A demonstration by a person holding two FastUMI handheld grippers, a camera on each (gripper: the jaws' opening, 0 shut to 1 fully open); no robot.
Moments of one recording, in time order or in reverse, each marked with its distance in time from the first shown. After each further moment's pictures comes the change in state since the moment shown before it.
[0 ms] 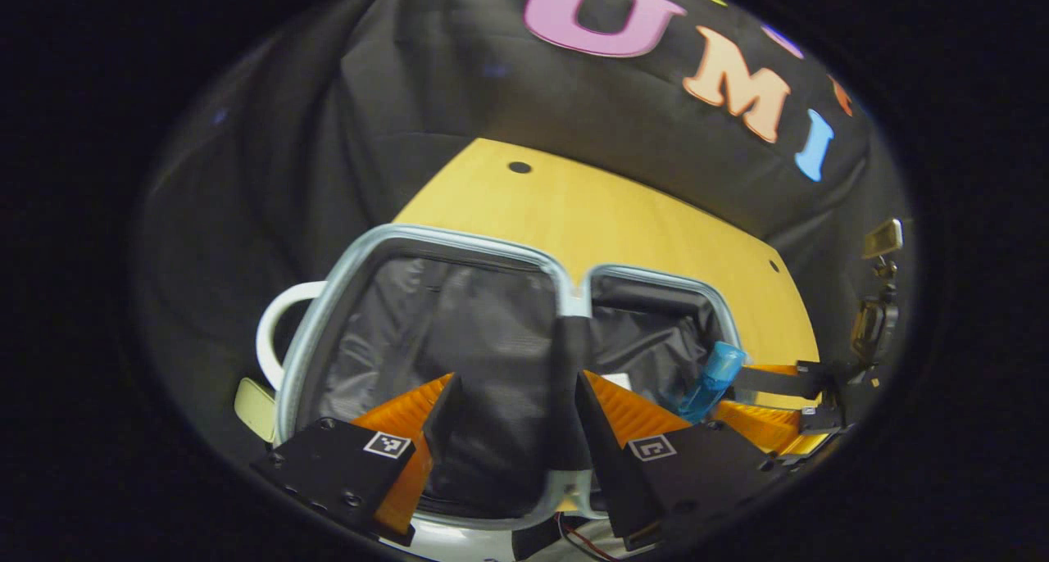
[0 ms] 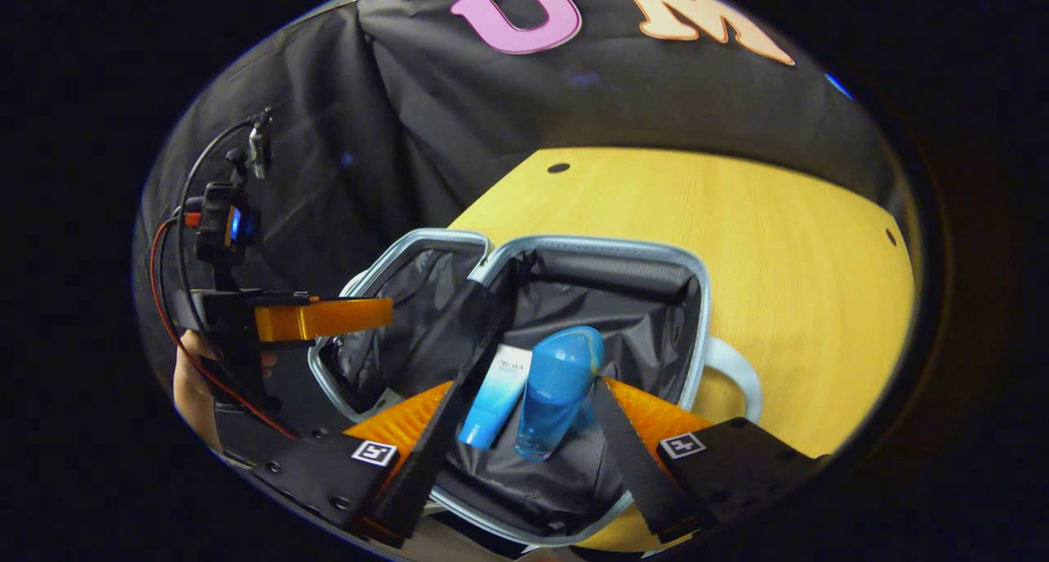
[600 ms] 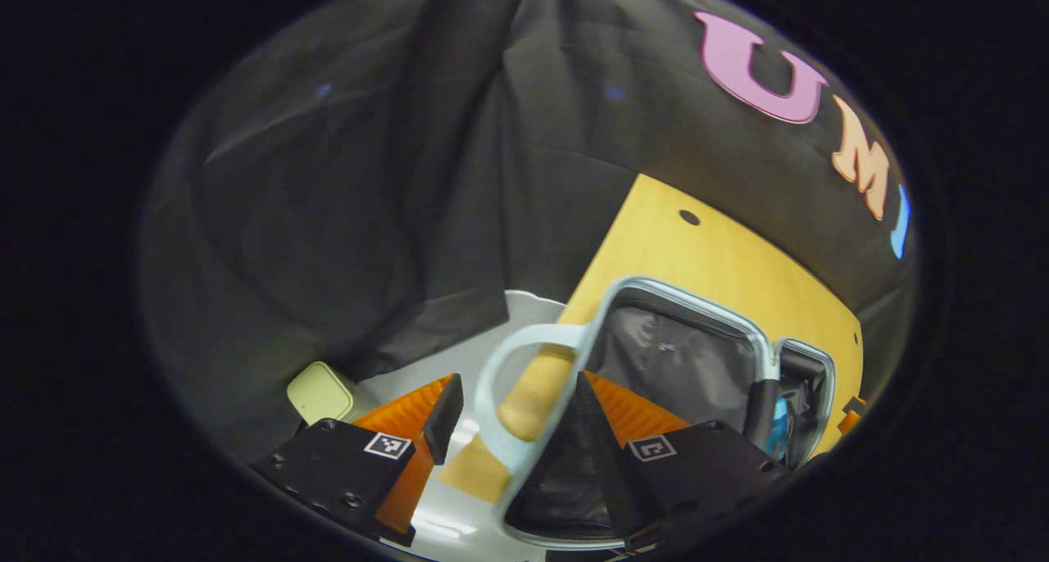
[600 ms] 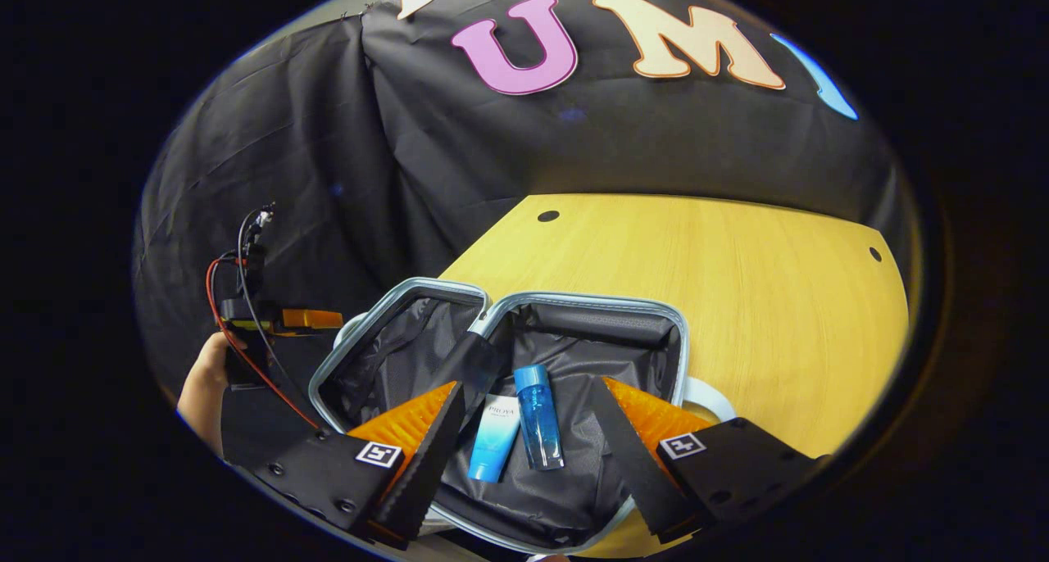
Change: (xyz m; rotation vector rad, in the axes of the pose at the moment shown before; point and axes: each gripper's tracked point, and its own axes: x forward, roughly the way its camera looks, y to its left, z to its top) left arm -0.014 0.206 0.030 -0.175 -0.065 0.306; right arm -0.013 -0.001 0.032 0.008 -0.117 -0.059
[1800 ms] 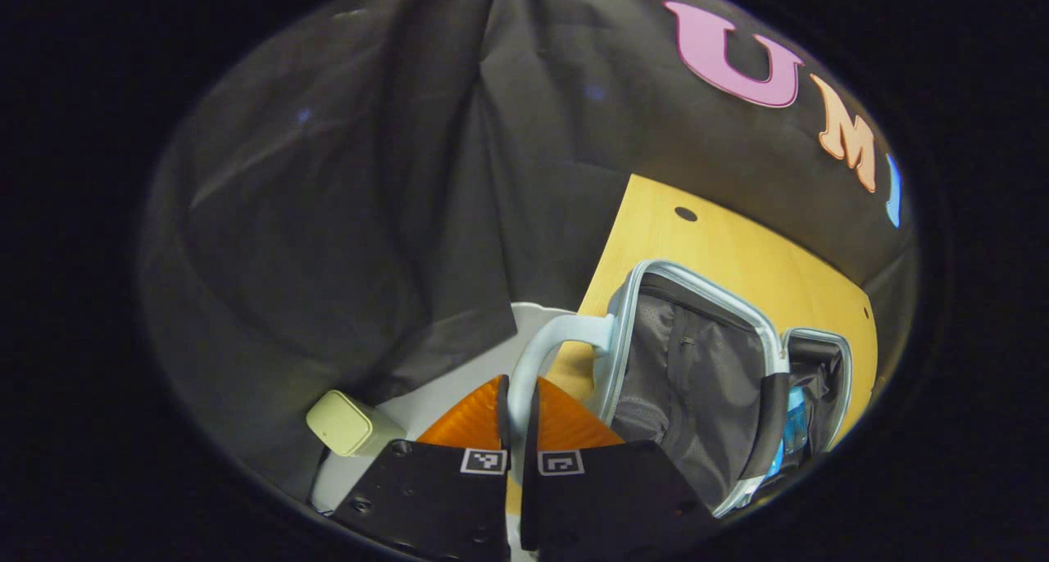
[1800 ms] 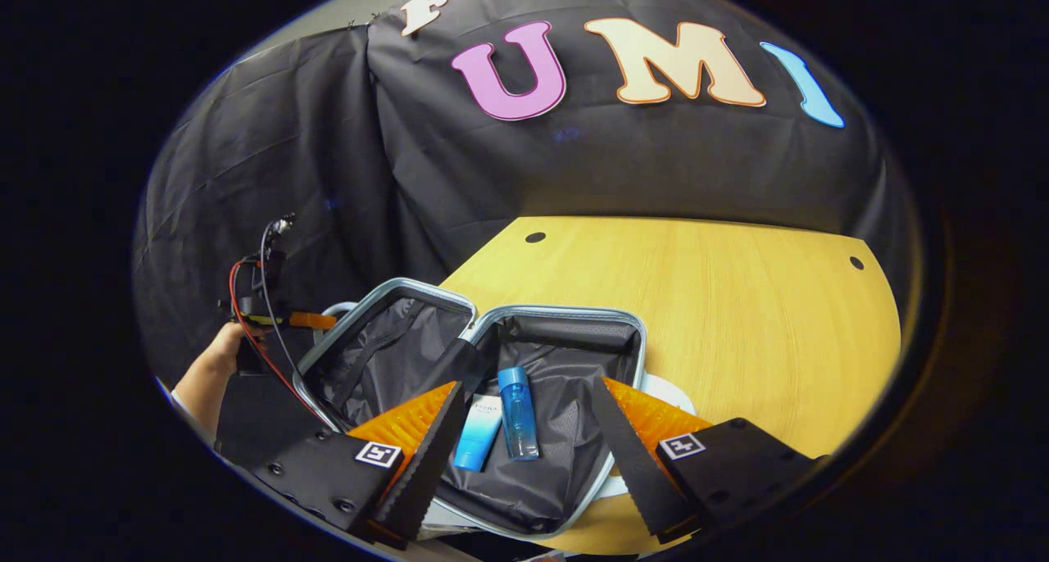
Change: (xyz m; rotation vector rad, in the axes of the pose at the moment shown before) left arm -0.013 -0.022 0.025 0.132 -0.073 -0.026; right arm -0.044 -0.016 0.010 -0.023 -0.087 0.000
